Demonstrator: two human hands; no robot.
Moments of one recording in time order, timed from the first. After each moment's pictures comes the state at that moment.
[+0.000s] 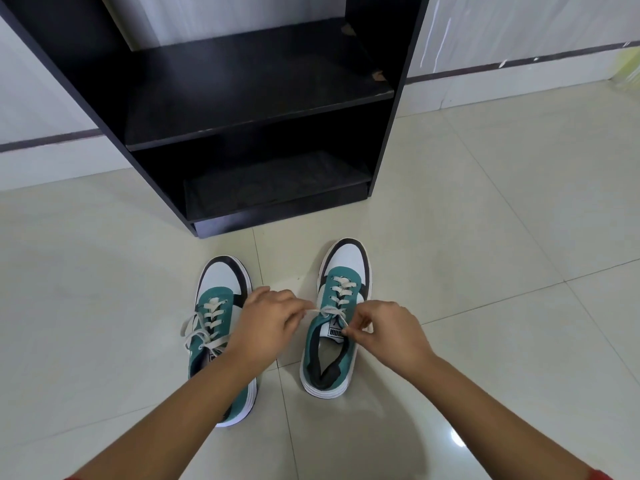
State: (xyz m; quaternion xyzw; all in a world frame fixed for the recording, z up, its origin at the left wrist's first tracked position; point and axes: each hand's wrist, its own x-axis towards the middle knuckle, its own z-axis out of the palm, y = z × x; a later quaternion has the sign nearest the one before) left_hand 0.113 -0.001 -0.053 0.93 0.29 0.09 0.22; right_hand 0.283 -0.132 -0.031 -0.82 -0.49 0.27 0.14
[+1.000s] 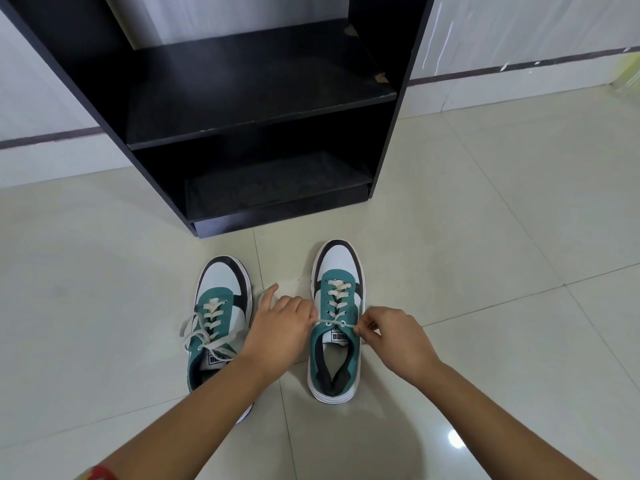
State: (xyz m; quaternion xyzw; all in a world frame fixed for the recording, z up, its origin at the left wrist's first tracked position) left_hand 0.126 -0.014 -0.070 0.96 0.28 0.01 0.05; right_hand 0.290 -0.140 -0.047 -0.83 -0.46 0.30 0.14
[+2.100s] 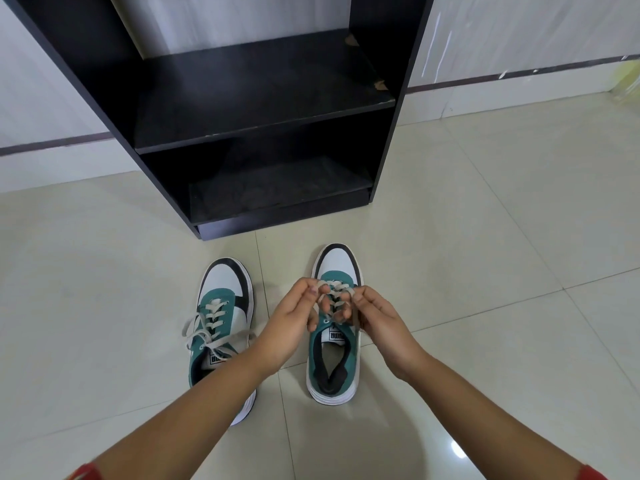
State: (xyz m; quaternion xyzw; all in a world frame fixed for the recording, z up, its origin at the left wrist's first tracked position) left_hand 0.146 -0.027 -0.019 0.62 0.37 0.14 0.67; right_hand 0.275 -0.121 -0.035 -0.60 -0.21 0.53 0.56
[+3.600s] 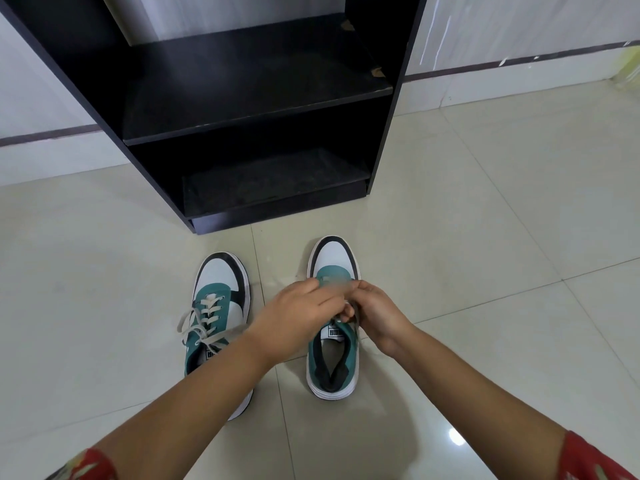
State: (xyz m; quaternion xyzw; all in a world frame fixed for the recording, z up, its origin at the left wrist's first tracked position) left_hand 0.147 -0.013 -0.029 0.98 0.06 0.14 0.10; right_hand 0.283 -0.101 -0.048 -0.57 -0.12 0.60 0.55
